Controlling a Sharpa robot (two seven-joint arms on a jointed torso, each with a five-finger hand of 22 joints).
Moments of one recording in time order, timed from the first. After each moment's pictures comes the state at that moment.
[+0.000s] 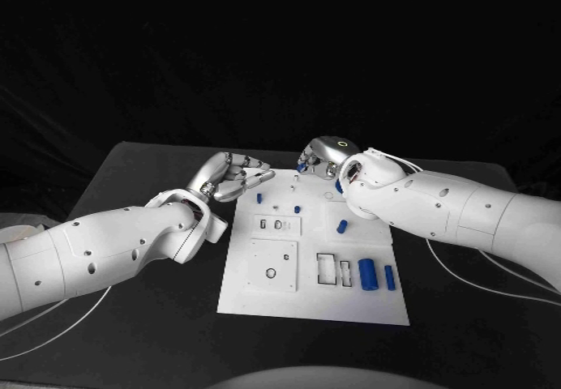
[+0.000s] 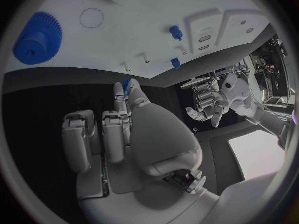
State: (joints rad) left arm 1.20 -0.77 -0.16 1.43 -0.62 -0.57 0.44; left_hand 1.25 0.04 -0.15 0.29 0.16 0.89 0.15 0.16 0.13 1.47 0.09 1.57 1.31 1.47 0.05 1.57 1.31 0.02 1.47 0.17 1.54 1.31; right arm 1.29 -0.41 -0.17 1.03 -1.46 -0.43 -0.12; right_hand 1.52 0.18 -0.06 0.05 0.05 1.05 0.10 0.08 0.08 1.14 0.07 0.06 0.06 1.47 -0.01 1.57 1.31 0.01 1.46 0.10 1.57 1.31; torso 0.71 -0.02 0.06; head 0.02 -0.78
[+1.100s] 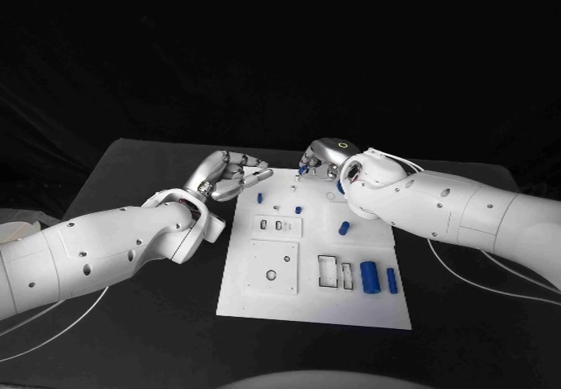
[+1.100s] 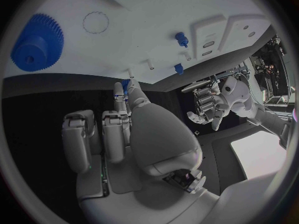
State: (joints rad) left arm 1.22 -0.77 -0.16 1.44 -0.62 -0.58 0.44; left_hand 1.25 0.04 -0.15 0.29 0.16 0.89 0.15 0.15 0.13 1.47 0.09 1.57 1.31 1.47 0.05 1.57 1.31 0.02 1.47 0.17 1.54 1.31; right arm 1.30 -0.42 -0.17 1.03 -1.47 -0.40 -0.13; right_hand 1.52 0.18 -0.06 0.05 0.04 1.05 0.11 0.08 0.08 1.14 0.07 0.06 0.06 1.47 -0.01 1.57 1.31 0.01 1.46 0.10 1.57 1.31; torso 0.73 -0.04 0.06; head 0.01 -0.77
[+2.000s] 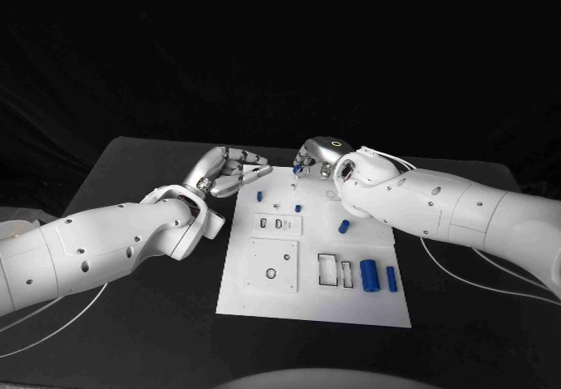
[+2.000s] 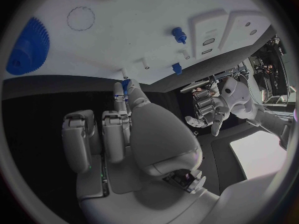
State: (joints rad) left arm 1.22 -0.78 -0.16 1.44 -0.62 -0.58 0.44; left_hand 1.25 0.05 -0.15 0.29 0.16 0.89 0.15 0.15 0.13 1.47 0.09 1.57 1.31 1.47 0.05 1.57 1.31 0.02 1.47 0.17 1.54 1.31; right arm 1.30 -0.38 -0.17 1.01 -1.47 -0.39 -0.13; right_hand 1.52 0.18 -0.06 0.05 0.05 1.05 0.11 0.08 0.08 1.14 0.07 0.06 0.06 1.47 -0.01 1.57 1.31 0.01 1.46 0.10 1.57 1.31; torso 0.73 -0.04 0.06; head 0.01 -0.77
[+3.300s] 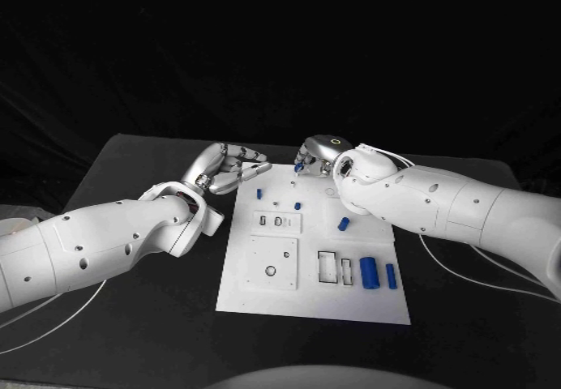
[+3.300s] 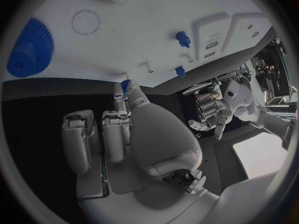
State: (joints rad) left arm 1.23 -0.78 -0.16 1.44 -0.63 -0.58 0.44; left_hand 1.25 0.05 -0.15 0.29 0.16 0.89 0.15 0.15 0.13 1.47 0.09 1.57 1.31 1.47 0.05 1.57 1.31 0.02 1.47 0.17 1.54 1.31; right arm 1.29 -0.37 -0.16 0.99 -1.48 -0.37 -0.15; right_hand 1.53 0.18 -0.05 0.05 0.05 1.04 0.10 0.06 0.08 1.12 0.07 0.06 0.06 1.47 -0.01 1.57 1.31 0.01 1.47 0.10 1.57 1.31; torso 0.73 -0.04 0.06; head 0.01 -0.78
